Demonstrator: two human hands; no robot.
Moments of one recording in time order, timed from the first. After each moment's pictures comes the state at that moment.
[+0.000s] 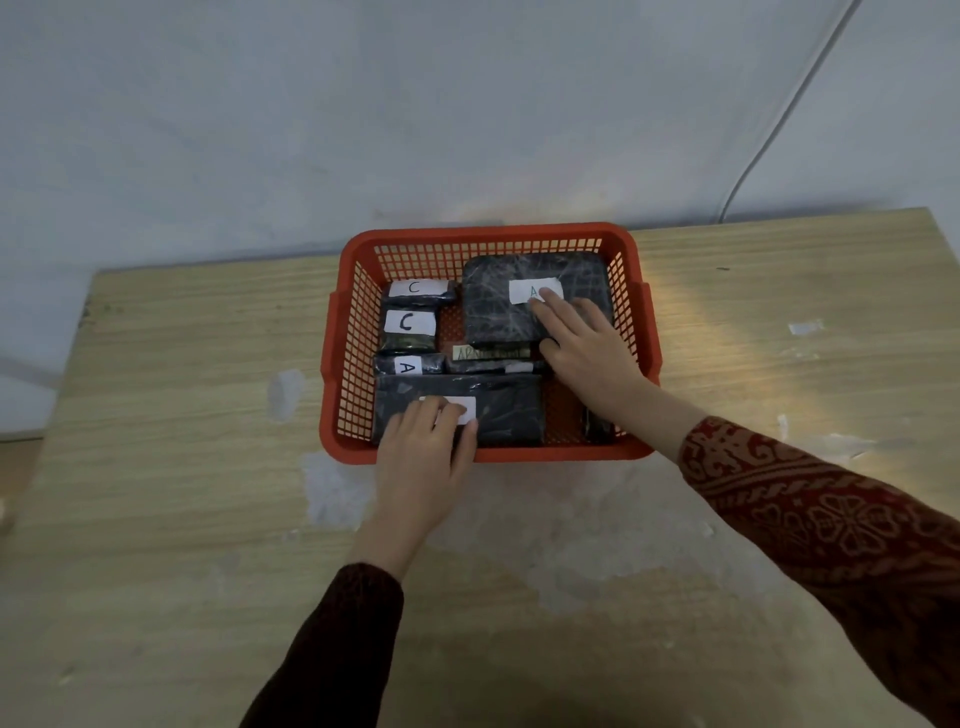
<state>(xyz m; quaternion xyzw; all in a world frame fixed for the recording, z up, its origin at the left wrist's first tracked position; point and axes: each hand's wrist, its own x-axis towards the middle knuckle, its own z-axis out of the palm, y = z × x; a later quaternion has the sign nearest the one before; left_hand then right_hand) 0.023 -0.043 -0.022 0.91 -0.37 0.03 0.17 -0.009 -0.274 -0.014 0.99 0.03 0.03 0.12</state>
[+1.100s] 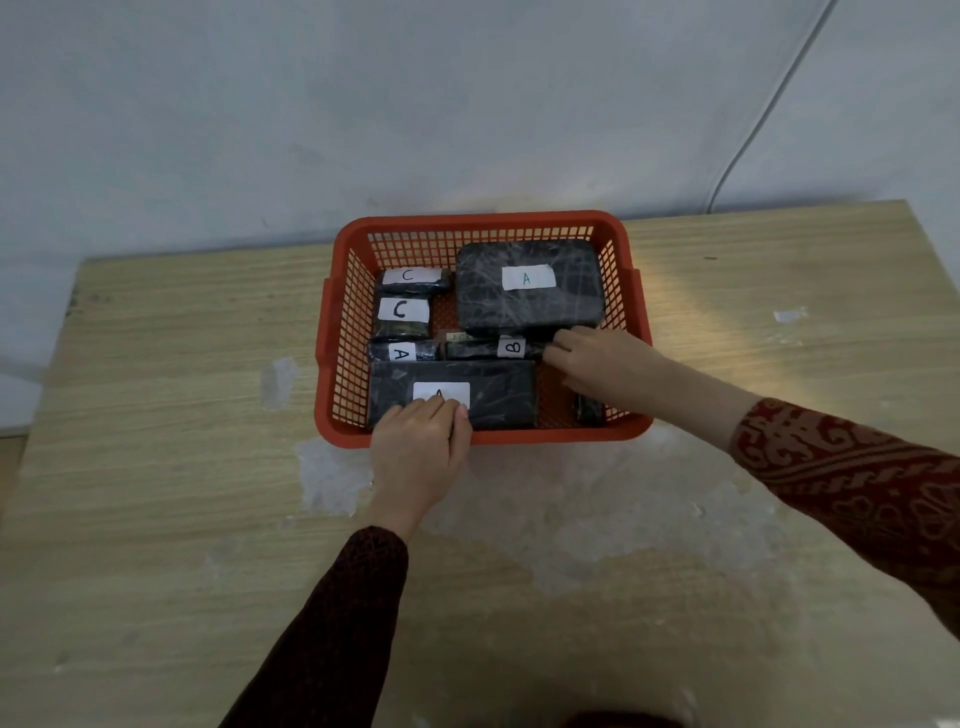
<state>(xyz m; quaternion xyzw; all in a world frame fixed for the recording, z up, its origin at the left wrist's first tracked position) 0.020 -0.044 -0.029 0.90 -0.39 0.12 0.16 -0.030 -0.284 0.007 0.99 0.09 -0.12 0.04</state>
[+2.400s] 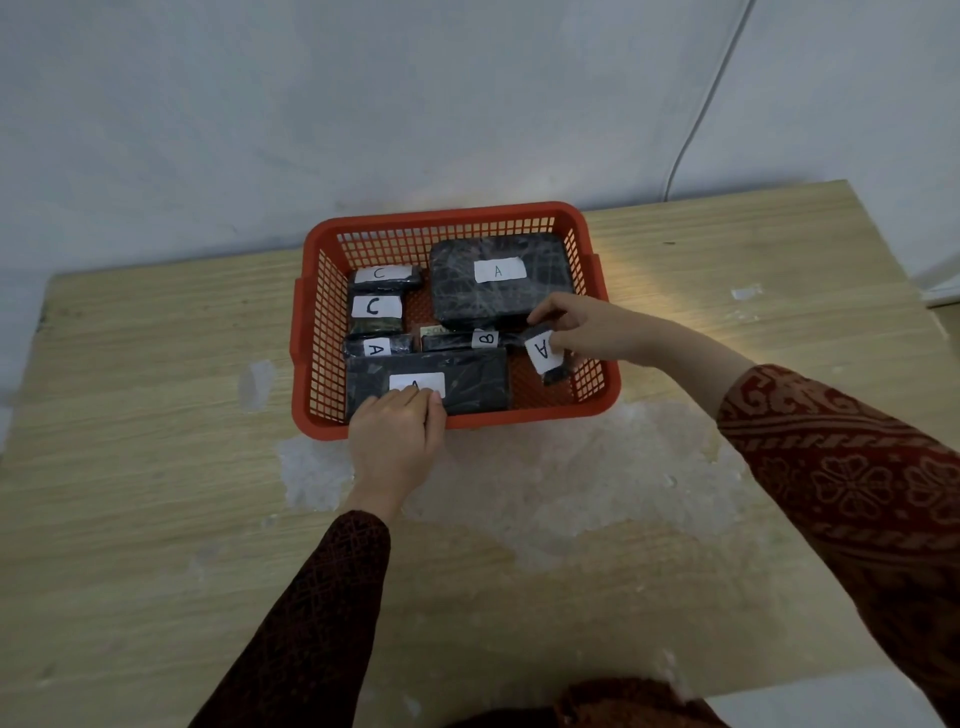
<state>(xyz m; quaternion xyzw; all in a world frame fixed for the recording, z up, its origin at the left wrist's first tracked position) 0.018 -0.044 -0.026 0.90 -0.38 0.12 0.16 -0.041 -0.295 0.047 0.80 -0.23 -0.22 -0.50</state>
